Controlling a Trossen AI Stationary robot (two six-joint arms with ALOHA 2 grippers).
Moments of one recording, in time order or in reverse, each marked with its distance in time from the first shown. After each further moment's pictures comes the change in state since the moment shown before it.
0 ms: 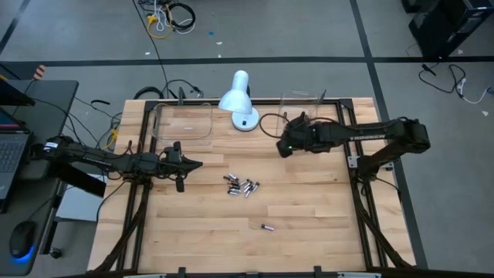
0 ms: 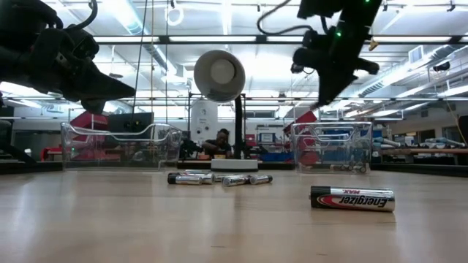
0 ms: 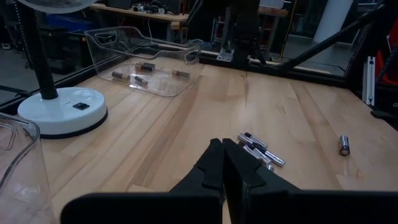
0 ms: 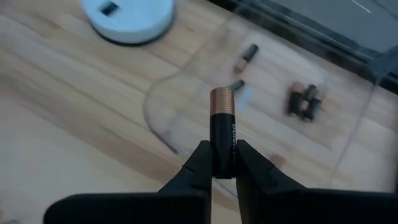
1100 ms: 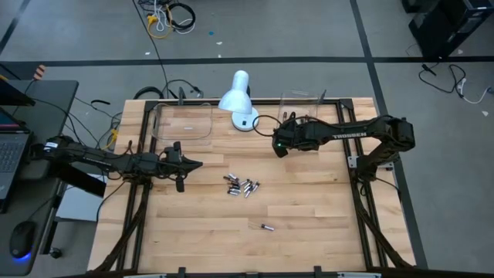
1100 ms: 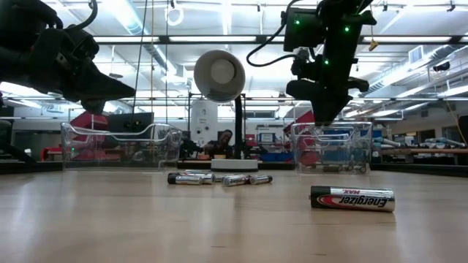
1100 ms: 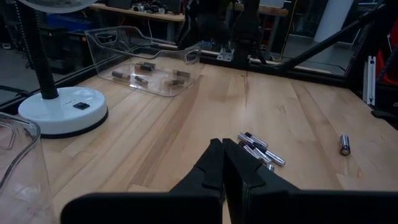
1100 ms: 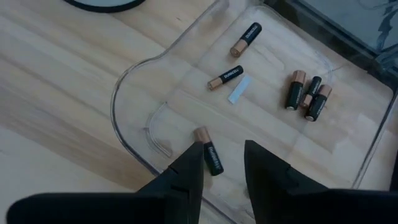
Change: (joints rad) left arm 0.000 0.000 0.000 -0.001 -0.001 0.000; right arm -0.078 0.149 0.000 0.046 -0.028 -0.084
